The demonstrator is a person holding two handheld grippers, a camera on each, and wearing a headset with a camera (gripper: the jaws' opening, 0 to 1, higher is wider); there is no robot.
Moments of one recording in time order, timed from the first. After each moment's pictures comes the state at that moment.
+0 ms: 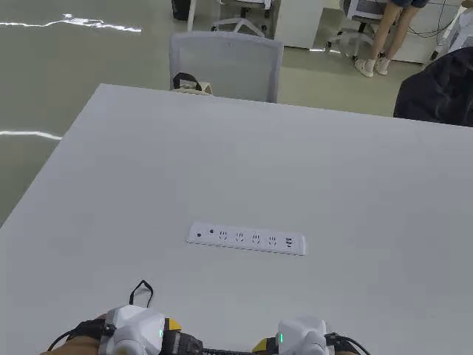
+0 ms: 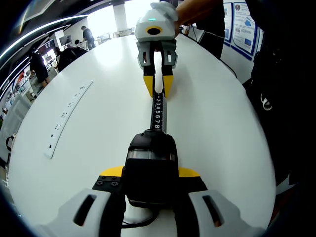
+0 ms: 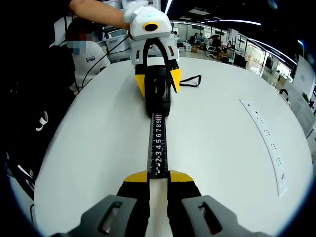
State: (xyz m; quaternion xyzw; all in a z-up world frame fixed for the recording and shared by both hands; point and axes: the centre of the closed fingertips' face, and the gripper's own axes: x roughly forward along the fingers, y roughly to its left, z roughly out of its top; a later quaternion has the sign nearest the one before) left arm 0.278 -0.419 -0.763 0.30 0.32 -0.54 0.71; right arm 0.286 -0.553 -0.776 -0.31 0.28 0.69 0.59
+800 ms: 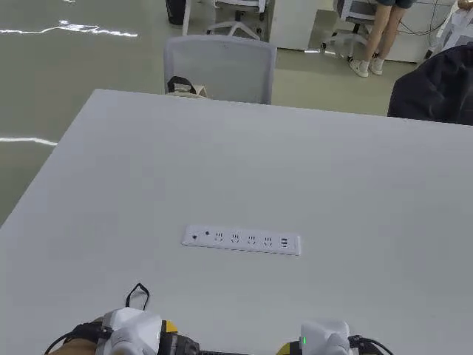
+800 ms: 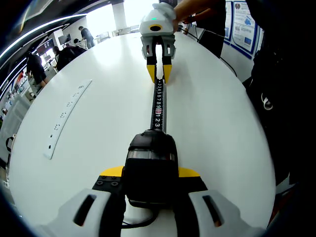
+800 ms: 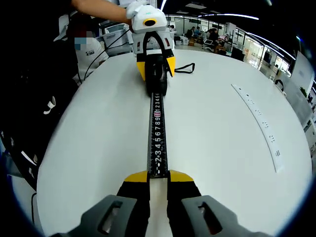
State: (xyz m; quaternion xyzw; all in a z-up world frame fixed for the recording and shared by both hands) left arm 0.278 -0.418 -0.768 0.31 0.33 -0.54 0.71; right arm 0.291 -0.606 -0.779 -0.32 0.30 0.68 0.59
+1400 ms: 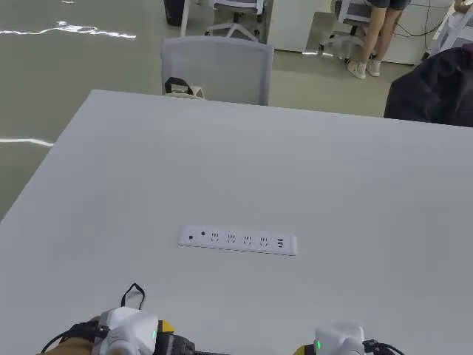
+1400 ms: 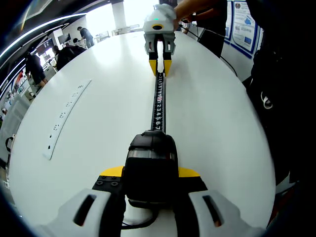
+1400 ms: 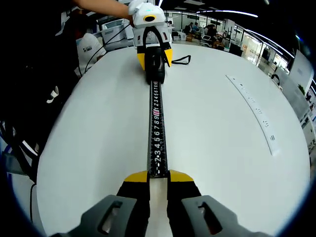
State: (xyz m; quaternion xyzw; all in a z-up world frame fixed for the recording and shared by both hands) left arm 0.278 -0.421 -0.767 0.31 0.33 -0.54 0.71; right arm 0.295 -0.644 -0.780 -0.34 0.31 0.66 0.59
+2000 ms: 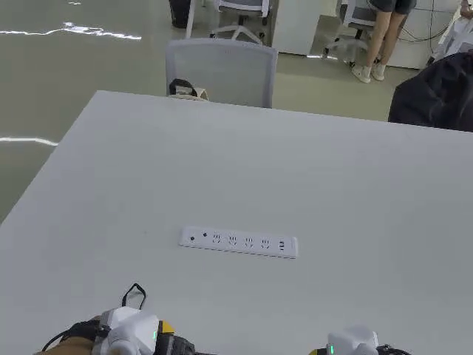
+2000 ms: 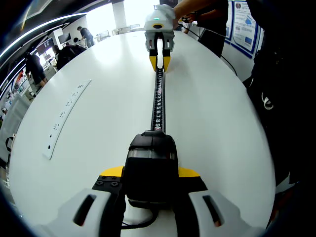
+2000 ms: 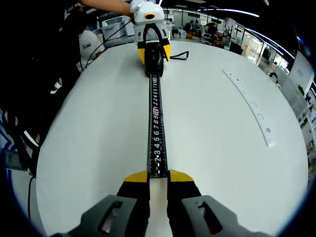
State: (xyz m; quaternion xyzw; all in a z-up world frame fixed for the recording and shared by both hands) left arm 0.277 -0.424 -0.760 0.31 0.33 -0.54 0.71; right arm 0.301 -0.666 -0.780 -0.35 0.32 0.66 0.59
